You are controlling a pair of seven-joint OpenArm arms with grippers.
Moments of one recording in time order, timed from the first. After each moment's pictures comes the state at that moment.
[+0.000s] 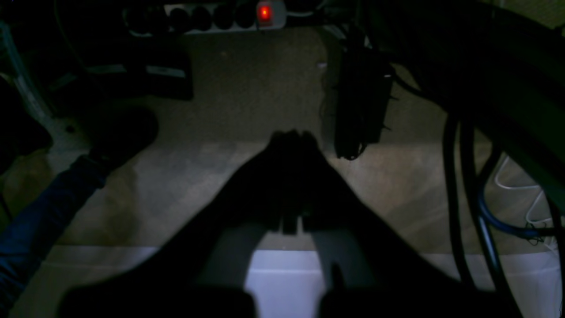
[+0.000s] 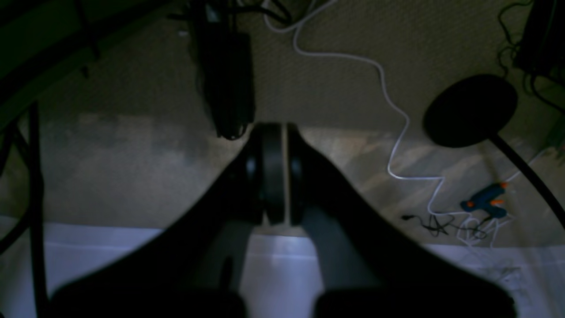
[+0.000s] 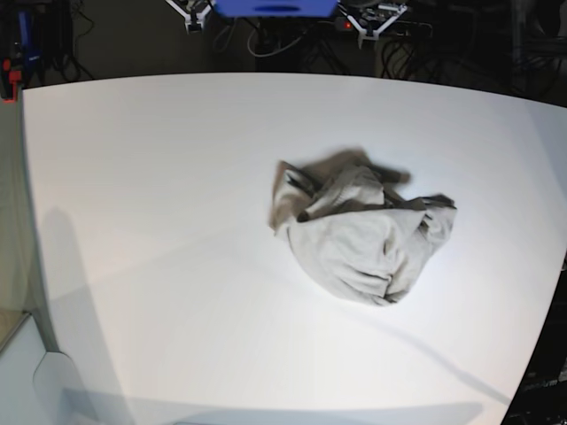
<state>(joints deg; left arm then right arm) 6.0 -1.6 4.4 12.4 -2.2 -0.3 3.5 -9.8 0.0 -1.0 13.0 -0.9 0.1 -2.5</state>
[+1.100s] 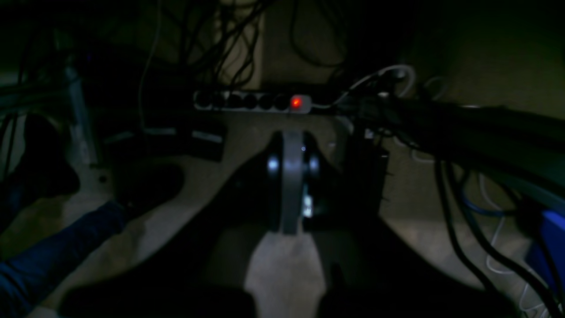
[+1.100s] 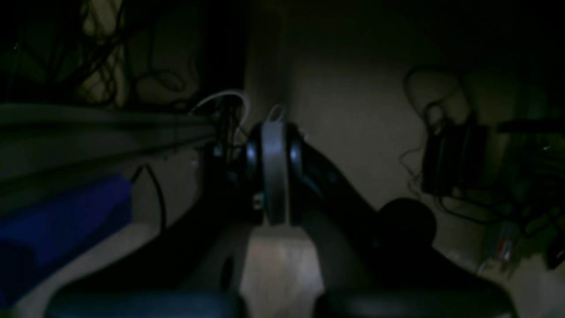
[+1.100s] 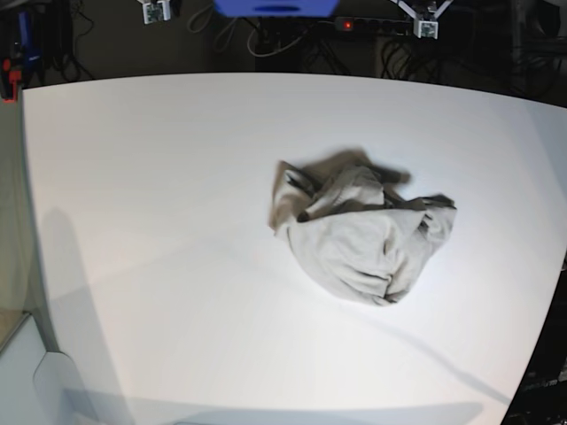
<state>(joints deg) 40.3 -13.8 4.3 70.7 -16.4 0.1 4.7 -53.5 4.9 -0.9 92.0 -0.8 0.2 -4.0</state>
